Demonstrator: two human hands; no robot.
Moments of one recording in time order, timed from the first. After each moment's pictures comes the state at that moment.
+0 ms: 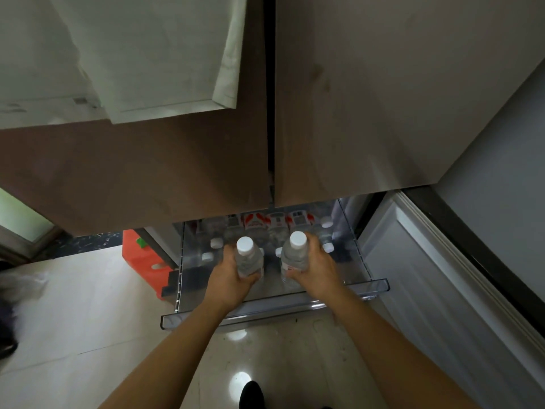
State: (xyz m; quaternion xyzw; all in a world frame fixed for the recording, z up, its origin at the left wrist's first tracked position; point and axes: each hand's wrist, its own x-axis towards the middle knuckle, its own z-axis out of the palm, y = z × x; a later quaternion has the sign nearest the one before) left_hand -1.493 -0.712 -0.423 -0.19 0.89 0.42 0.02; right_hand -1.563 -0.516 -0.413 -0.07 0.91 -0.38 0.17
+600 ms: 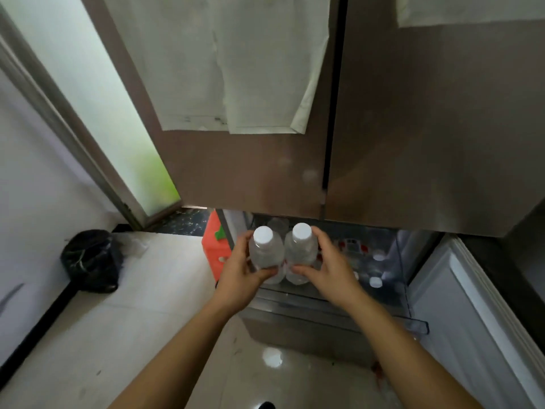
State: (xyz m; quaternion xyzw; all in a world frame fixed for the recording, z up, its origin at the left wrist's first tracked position) left_hand -1.408 -0.691 -0.320 -0.24 0.80 0.52 -0.18; right_hand -1.539 -0.536 -0.338 -0.32 0.77 -0.51 0.20
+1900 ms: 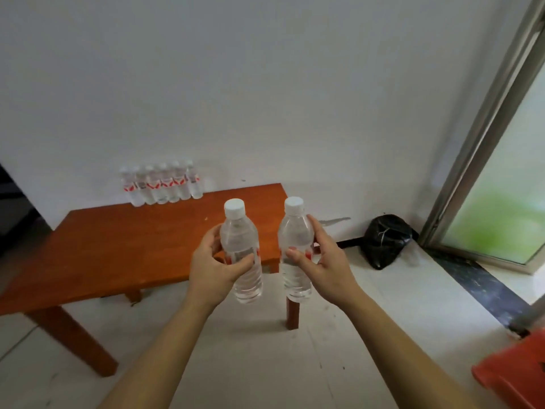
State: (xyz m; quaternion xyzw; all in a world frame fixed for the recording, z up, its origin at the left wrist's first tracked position) left_hand -0.539 -0.737 -0.230 -0.62 0.49 0.23 -0.56; right_hand -0.746 -0.818 -0.250 -0.75 0.40 -0.40 0.35
